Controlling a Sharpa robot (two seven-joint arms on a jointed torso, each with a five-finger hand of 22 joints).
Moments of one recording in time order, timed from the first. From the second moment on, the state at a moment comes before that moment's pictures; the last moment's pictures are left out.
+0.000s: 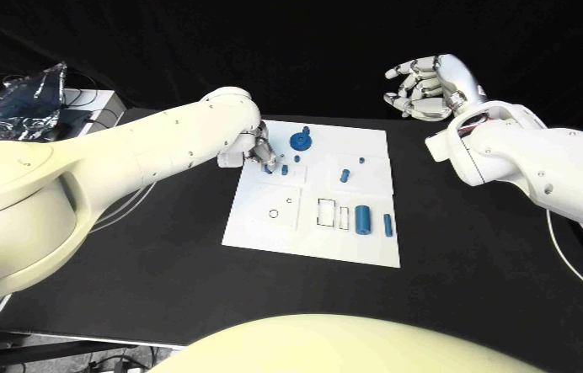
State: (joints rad) left arm 1.25 -0.42 -0.02 0.94 -1.11 0.38 -0.63; left_hand 1.17 -0.21 0.73 0.12 0.37 0.91 0.08 0.62 0.77 1.30 -0.02 1.15 0.84 1.46 -0.07 1.54 1.31 0.07 1.40 0.04 1.42 1.31; right arm 1.29 -0.80 -0.10 1.39 -0.82 -0.66 0.21; right_hand 1.41 -0.27 0.50 0.11 0.29 0.92 0.16 0.18 0.29 1.08 0.07 0.72 0.74 1.35 -0.01 0.99 0.82 0.17 1.24 0.09 0.43 0.92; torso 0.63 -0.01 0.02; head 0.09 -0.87
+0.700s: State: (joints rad) left arm 1.25 -0.41 -0.02 0.93 -1.10 0.39 -0.63; left_hand 1.12 -0.20 0.73 0.12 0.37 0.92 0.08 0.63 0.77 1.31 -0.02 1.16 0.86 1.46 -0.07 1.54 1.31 0.07 1.40 0.04 1.42 1.31; right arm 1.29 -0.80 -0.10 1.39 -0.82 -0.66 0.22; right_hand 1.41 -0.27 0.49 0.11 0.29 0.92 0.16 0.18 0.29 1.08 0.07 0.72 0.74 1.35 -0.01 0.99 0.82 0.17 1.24 0.09 0.43 0.92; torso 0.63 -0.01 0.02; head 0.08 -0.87
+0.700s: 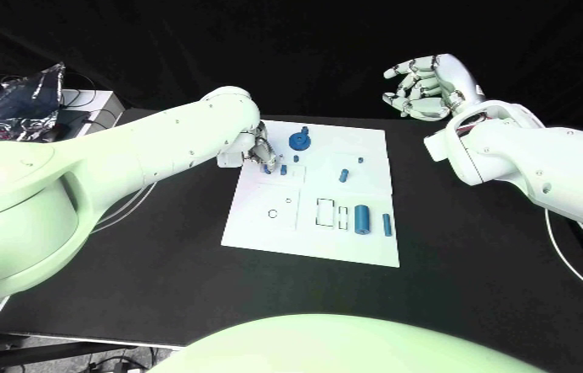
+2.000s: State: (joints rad) left arm 1.25 -0.41 -0.02 0.92 -1.10 0.36 -0.64; left_hand 1.00 -0.23 0.62 0.17 0.34 0.97 0.03 0.60 0.78 1.30 -0.03 1.16 0.86 1.46 -0.08 1.54 1.31 0.07 1.41 0.03 1.42 1.31; right arm 1.29 -0.80 -0.10 1.39 -0.82 -0.65 0.22; right_hand 1.41 -0.27 0.50 0.11 0.29 0.92 0.16 0.18 0.29 1.08 0.07 0.72 0.74 1.35 -0.01 0.99 0.82 0.17 1.24 0.09 0.42 0.91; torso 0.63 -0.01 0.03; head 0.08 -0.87
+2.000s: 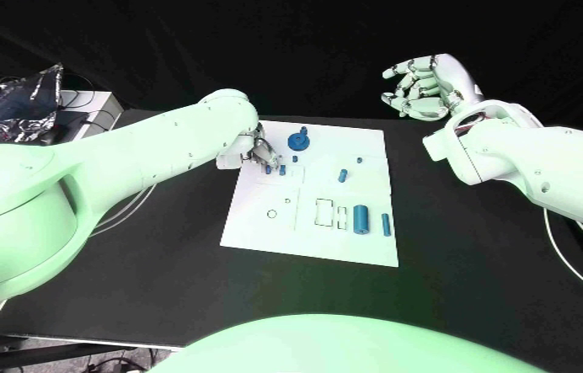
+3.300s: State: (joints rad) left arm 1.24 -0.45 -0.02 0.95 -1.13 0.34 -0.62; left_hand 1.05 -0.24 0.35 0.29 0.17 0.98 0.04 0.57 0.78 1.30 -0.03 1.17 0.86 1.46 -0.08 1.54 1.31 0.07 1.41 0.03 1.42 1.31; right arm 1.29 -0.81 -0.10 1.39 -0.82 -0.65 0.22; right_hand 1.41 -0.27 0.50 0.11 0.29 0.92 0.16 0.18 0.29 1.08 0.07 0.71 0.74 1.35 -0.01 0.98 0.82 0.17 1.24 0.09 0.42 0.91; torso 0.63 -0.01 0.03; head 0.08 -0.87
